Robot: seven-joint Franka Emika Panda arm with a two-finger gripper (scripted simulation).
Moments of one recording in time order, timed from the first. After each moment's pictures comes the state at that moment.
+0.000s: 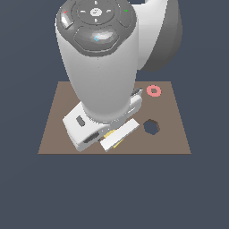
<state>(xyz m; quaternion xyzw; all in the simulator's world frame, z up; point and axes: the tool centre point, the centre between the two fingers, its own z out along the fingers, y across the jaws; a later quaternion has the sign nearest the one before) 0.084 -0.015 0.066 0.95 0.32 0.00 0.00</state>
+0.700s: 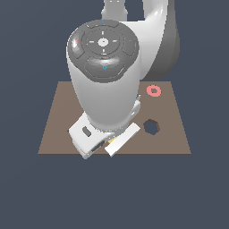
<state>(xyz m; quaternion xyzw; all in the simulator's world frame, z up) 0.092 -0.010 0.047 0.93 0.36 0.00 0.00</state>
